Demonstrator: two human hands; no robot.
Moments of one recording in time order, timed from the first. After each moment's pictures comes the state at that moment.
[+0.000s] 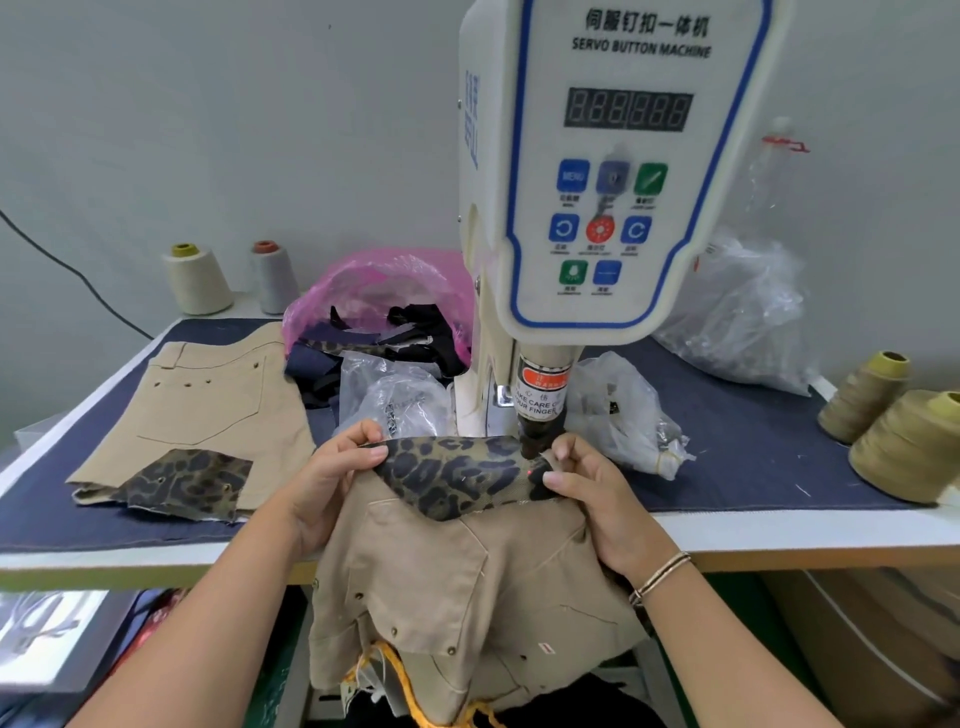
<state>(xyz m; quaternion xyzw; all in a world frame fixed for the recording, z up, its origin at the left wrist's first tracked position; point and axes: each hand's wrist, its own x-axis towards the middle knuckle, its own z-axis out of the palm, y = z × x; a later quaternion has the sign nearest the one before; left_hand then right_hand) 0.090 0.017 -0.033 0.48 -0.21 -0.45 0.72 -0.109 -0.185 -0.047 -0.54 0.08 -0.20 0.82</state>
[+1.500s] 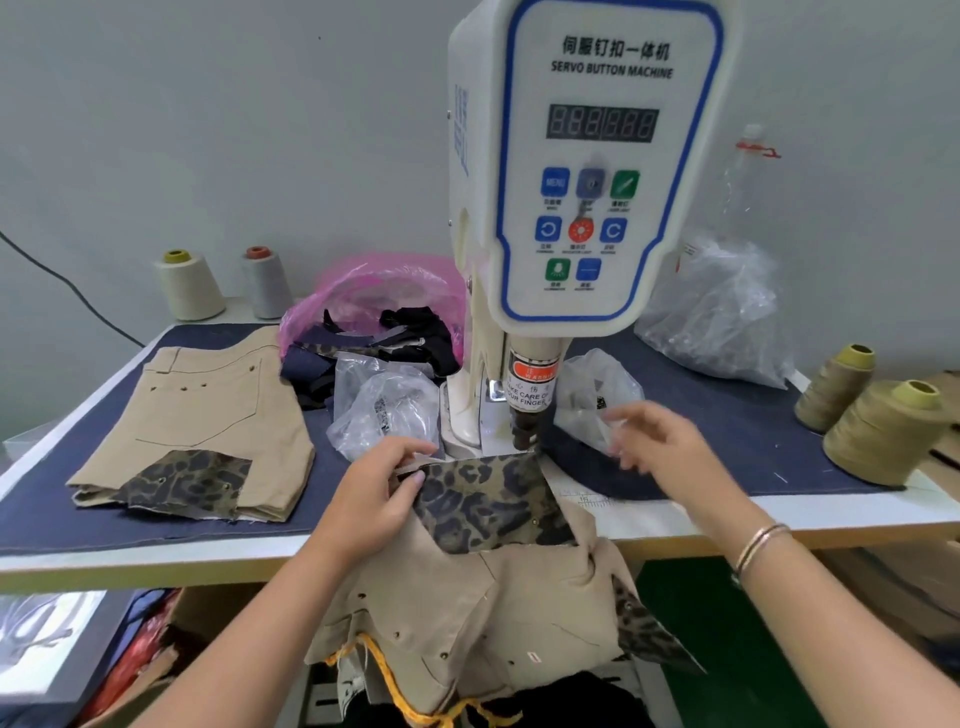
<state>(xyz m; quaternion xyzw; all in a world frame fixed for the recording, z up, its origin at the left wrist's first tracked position) 0.056 0.007 -0.049 0.74 -0.49 -0.03 0.46 -0.160 -0.221 0.009 -0.77 0.29 -0.25 0.51</state>
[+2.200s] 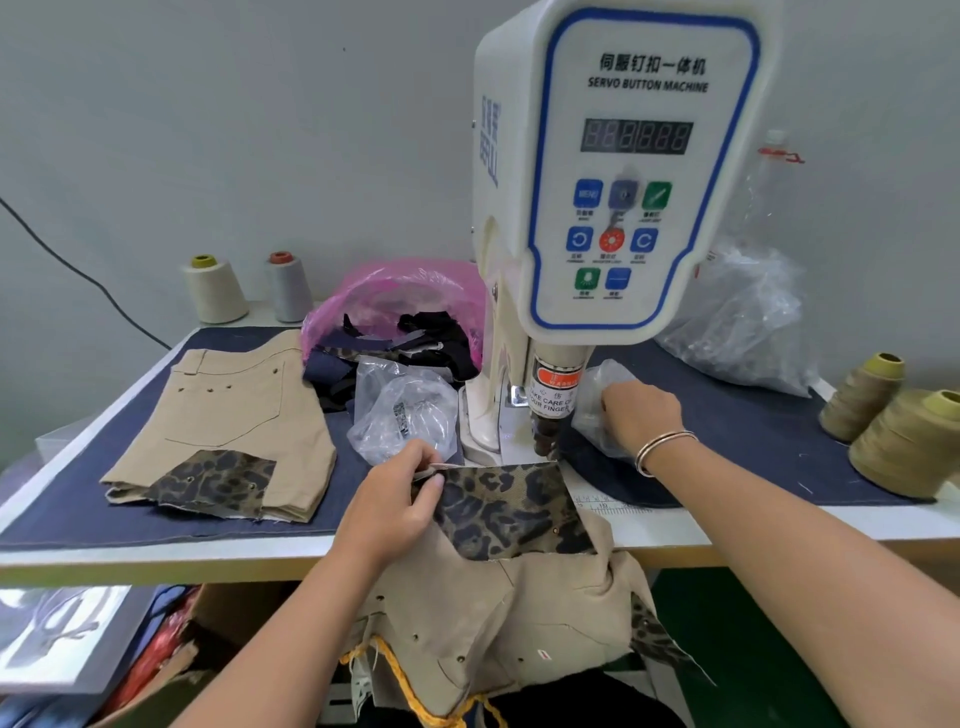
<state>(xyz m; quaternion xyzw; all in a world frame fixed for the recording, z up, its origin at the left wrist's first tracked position) 0.053 0.009 -0.051 0.77 -0.46 -0.04 0.44 -0.074 -0.247 0.019 -0.91 0.40 0.02 -0.06</state>
